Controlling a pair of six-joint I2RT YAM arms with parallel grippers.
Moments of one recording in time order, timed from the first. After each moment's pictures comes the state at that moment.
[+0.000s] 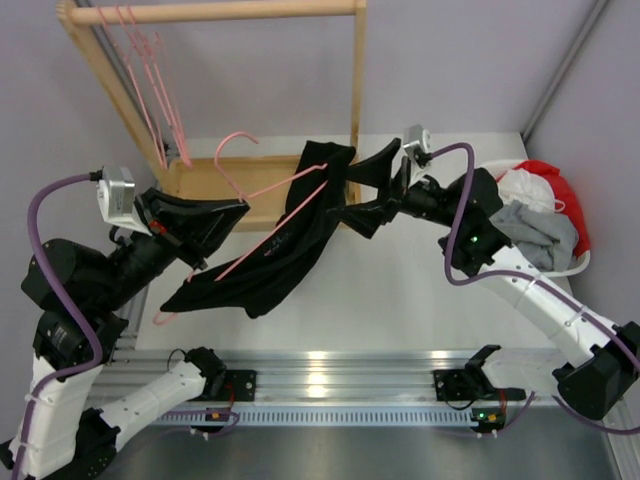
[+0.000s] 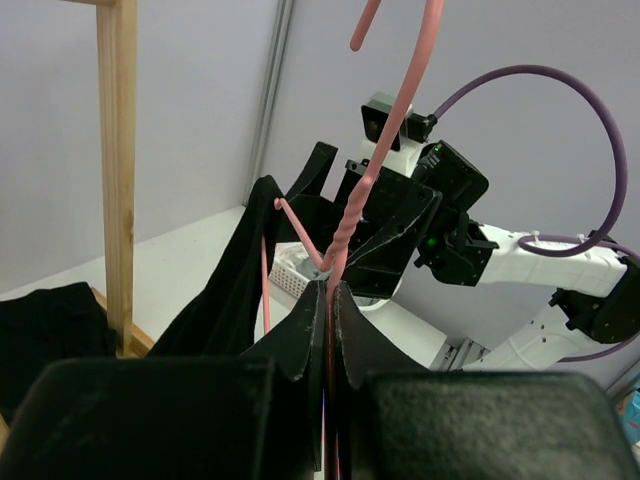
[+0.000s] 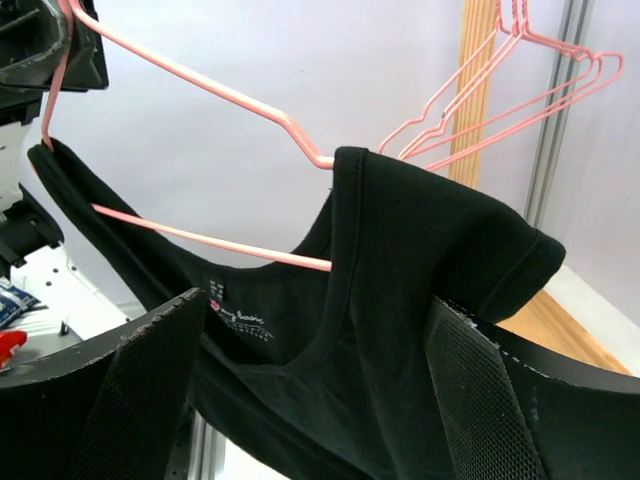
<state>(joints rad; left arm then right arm) -0.64 0.74 1.48 -0.42 0.25 -0.37 0.66 1.17 1.12 0.46 -0.71 0.34</state>
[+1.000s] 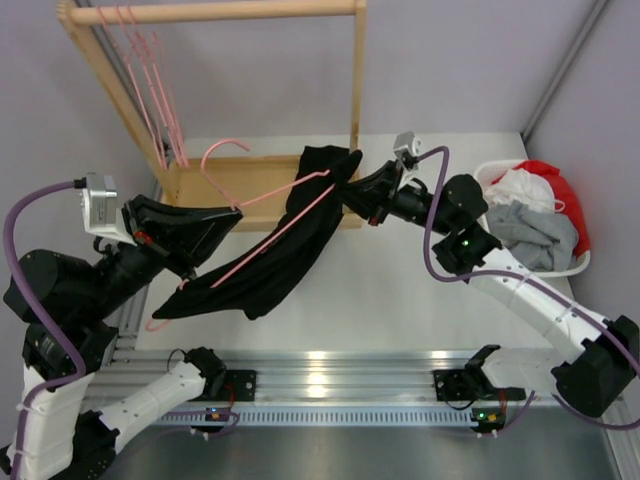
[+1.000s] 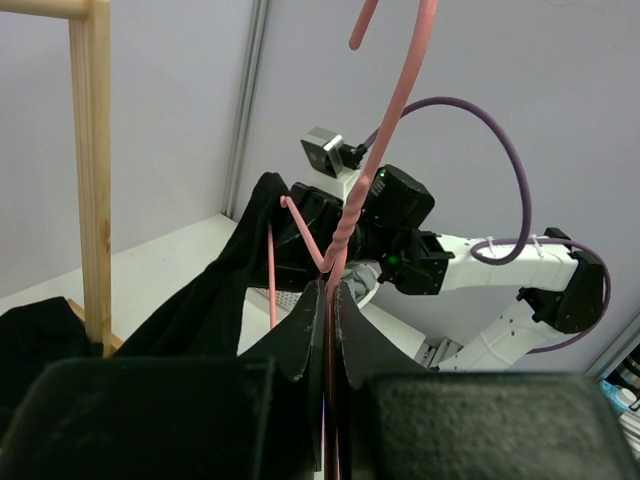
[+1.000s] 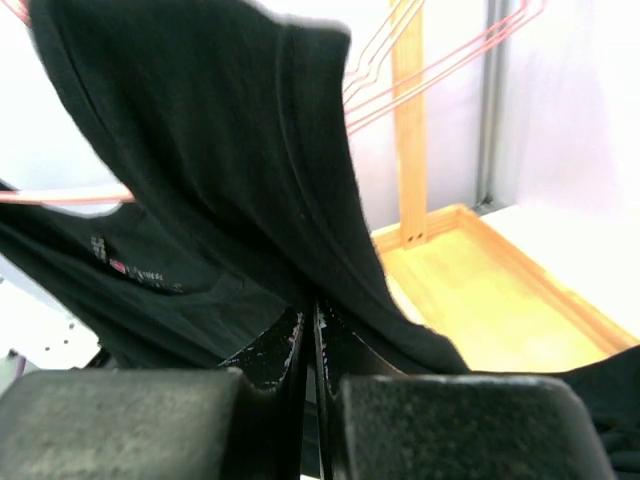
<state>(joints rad) -0.64 0.72 1.51 -0.44 0.30 -0.39 0.67 1.20 1.05 0.45 -0.58 0.31</state>
